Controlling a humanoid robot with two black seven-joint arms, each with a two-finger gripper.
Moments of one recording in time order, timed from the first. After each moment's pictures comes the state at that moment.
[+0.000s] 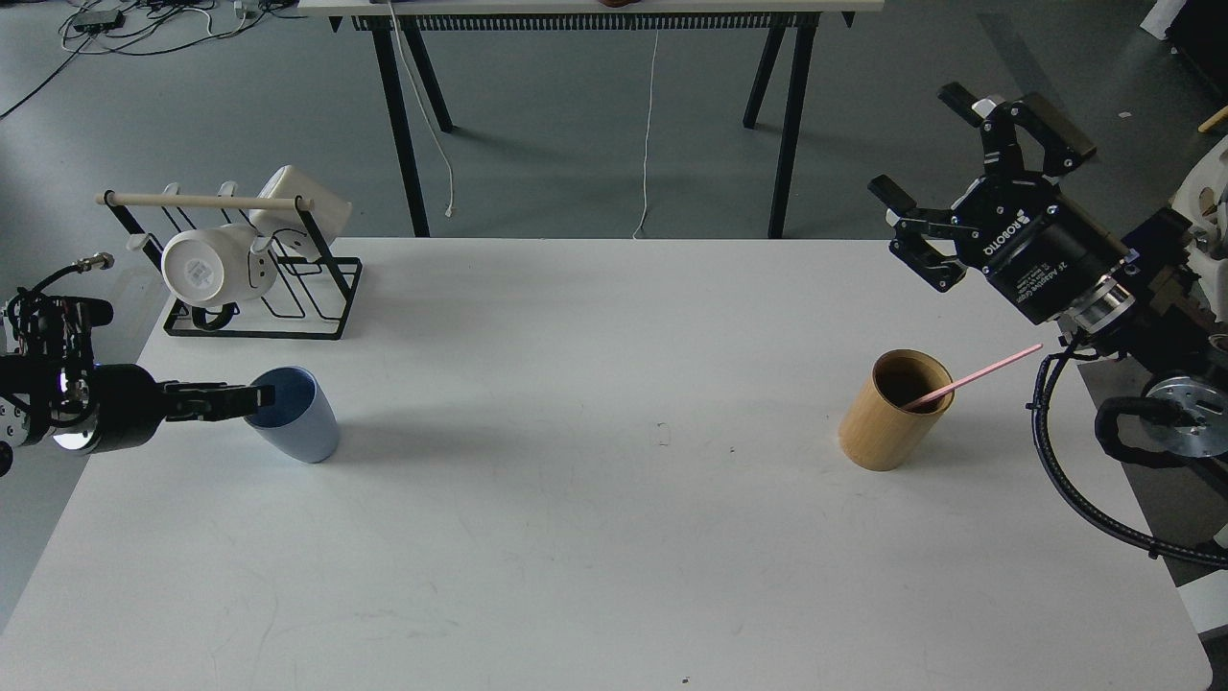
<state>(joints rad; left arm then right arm) -0.79 0.85 -0.09 -0.83 1.46 -0.28 -0.49 0.62 -0.76 0.63 1.29 -0.26 0.43 0.49</state>
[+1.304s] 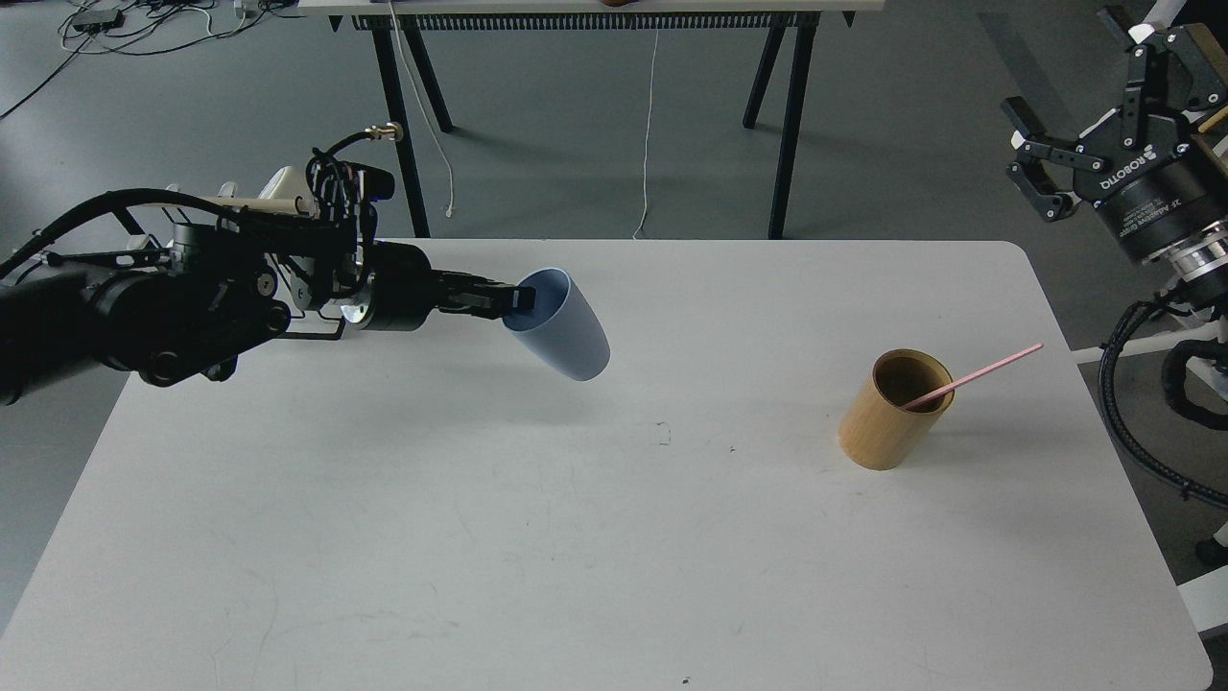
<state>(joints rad) -1.24 0.35 0.27 -0.80 1.21 -0.29 -0.49 0.60 -0.74 0.82 1.09 -0.20 0.42 0.49</state>
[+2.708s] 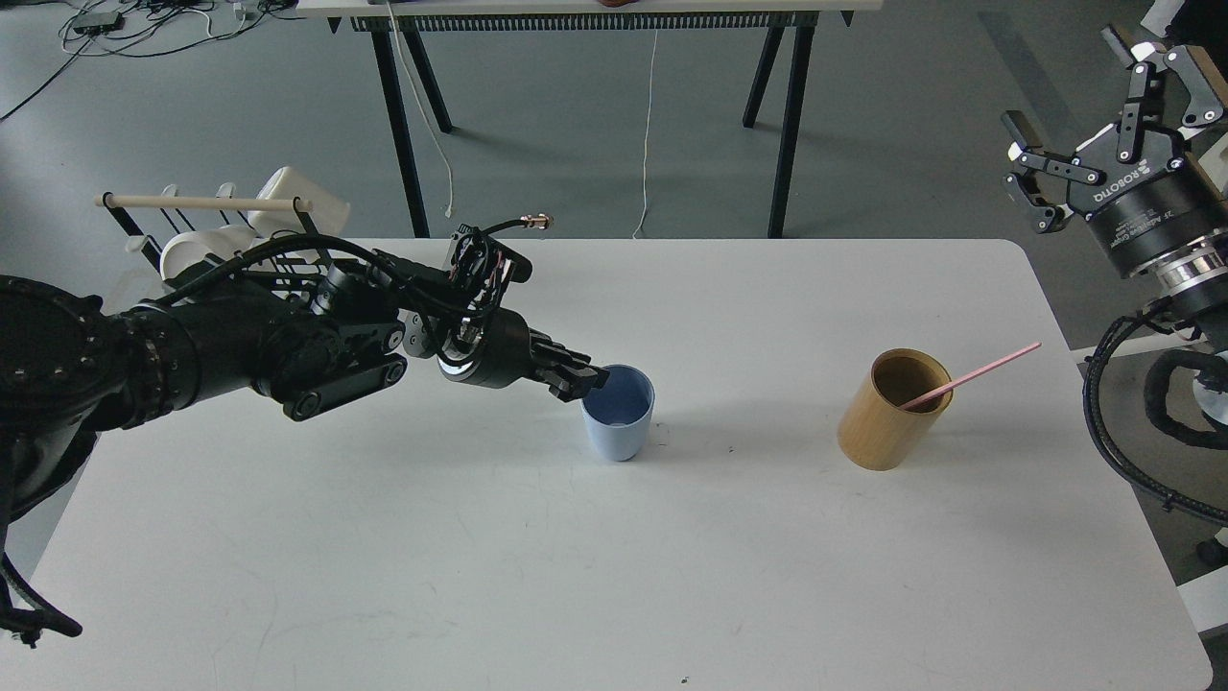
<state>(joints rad) -1.26 0.16 0.45 -0.72 1.21 -0.21 -0.49 0.58 -0.72 0.81 1.10 -0.15 0.40 0.49</state>
